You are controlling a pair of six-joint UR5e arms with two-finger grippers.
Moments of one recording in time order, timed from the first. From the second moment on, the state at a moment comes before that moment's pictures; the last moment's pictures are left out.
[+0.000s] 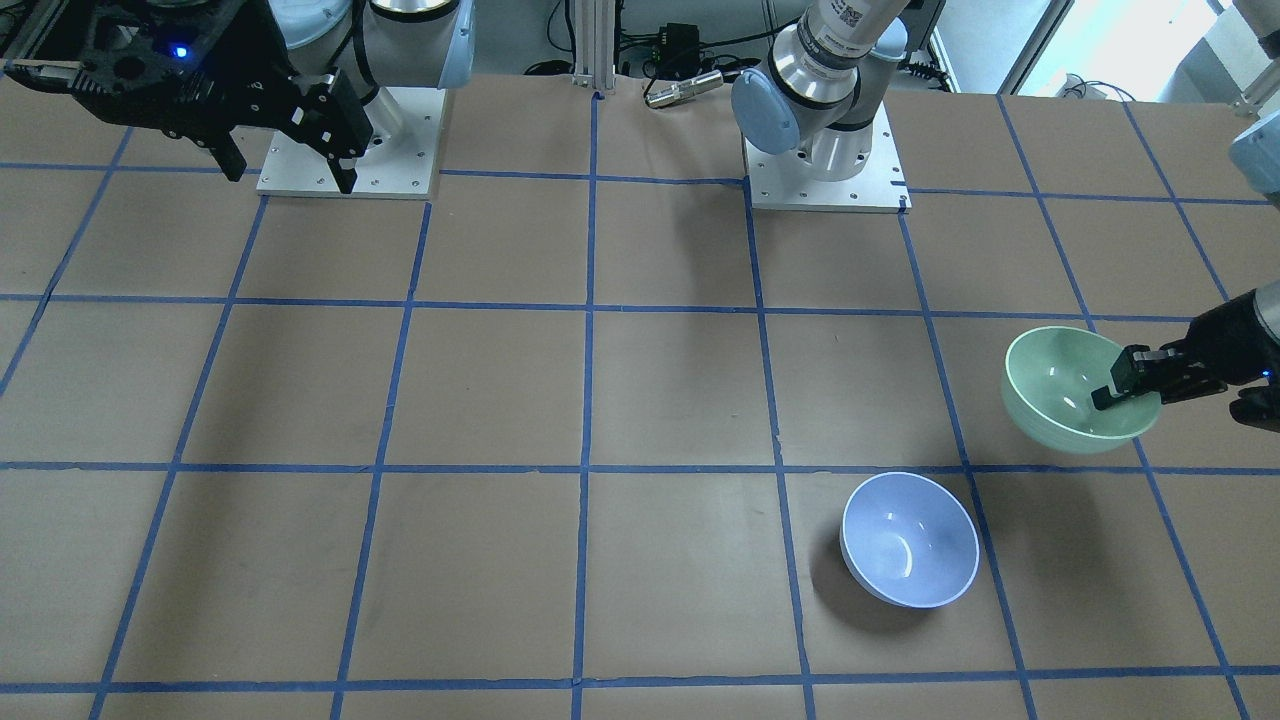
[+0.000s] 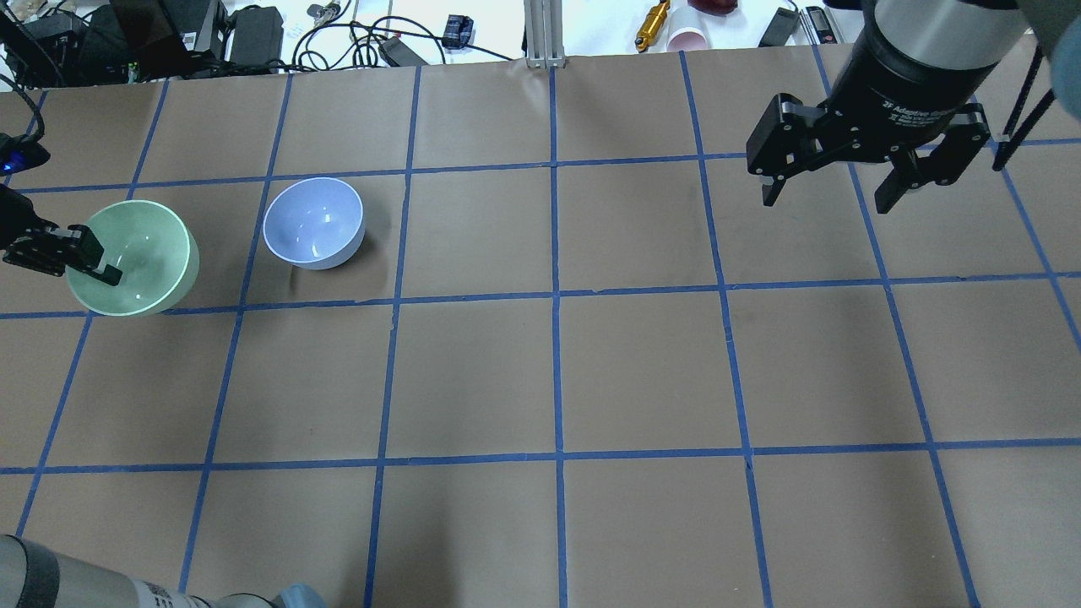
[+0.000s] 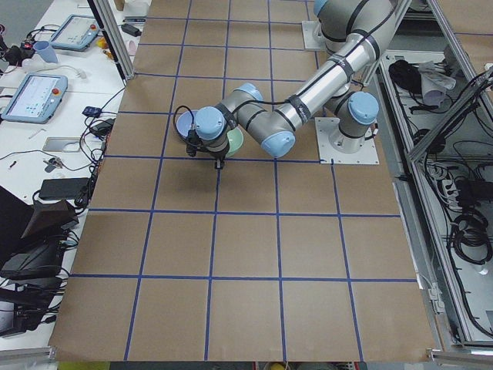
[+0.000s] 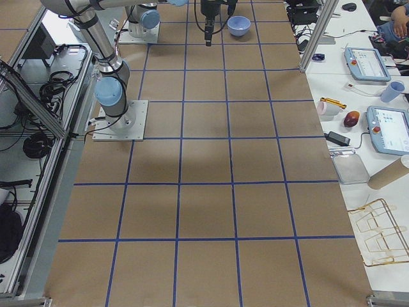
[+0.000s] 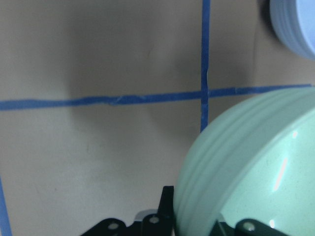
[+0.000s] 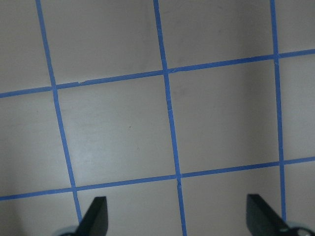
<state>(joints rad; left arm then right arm) -0.91 -1.88 -1.61 -1.43 1.38 0.72 1.58 -1.67 1.55 -1.46 -1.56 0.13</state>
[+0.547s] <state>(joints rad) -1.05 -1.94 -1.58 -1.38 1.33 0.53 1.58 -1.67 1.55 -1.46 -1.56 0.13</state>
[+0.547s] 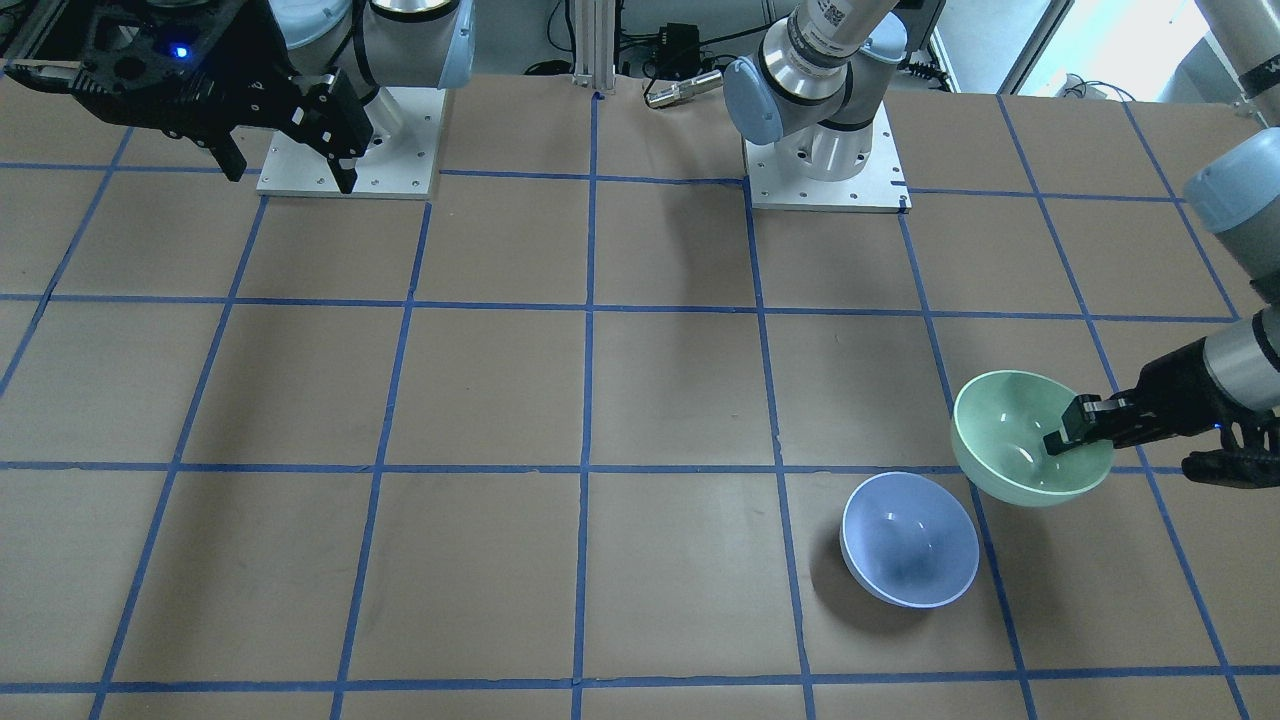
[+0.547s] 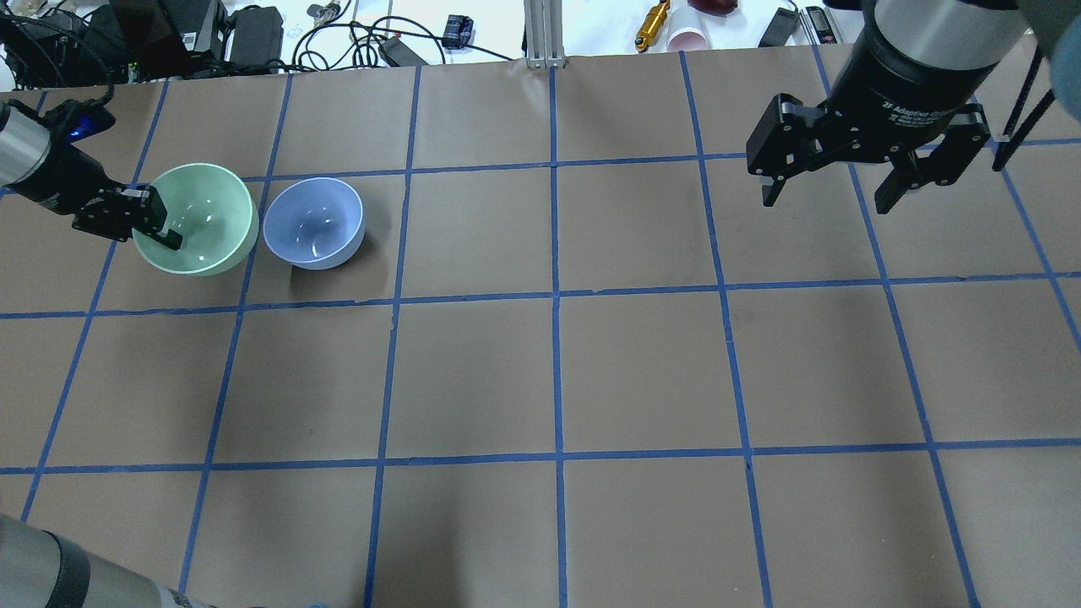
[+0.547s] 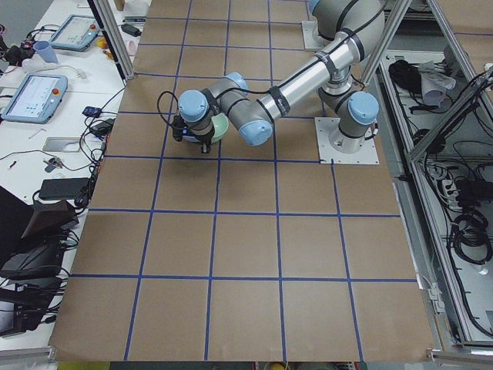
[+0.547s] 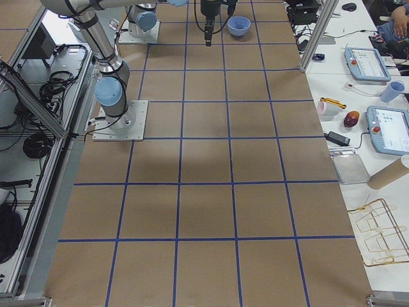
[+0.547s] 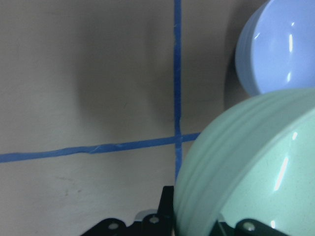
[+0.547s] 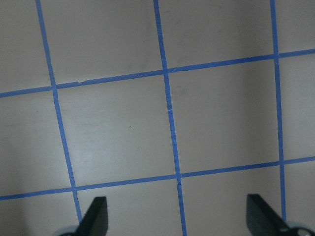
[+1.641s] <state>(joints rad) -1.19 -2.05 -1.46 -1.33 1.33 0.33 1.58 -1.67 1.55 -1.46 -1.56 0.13</state>
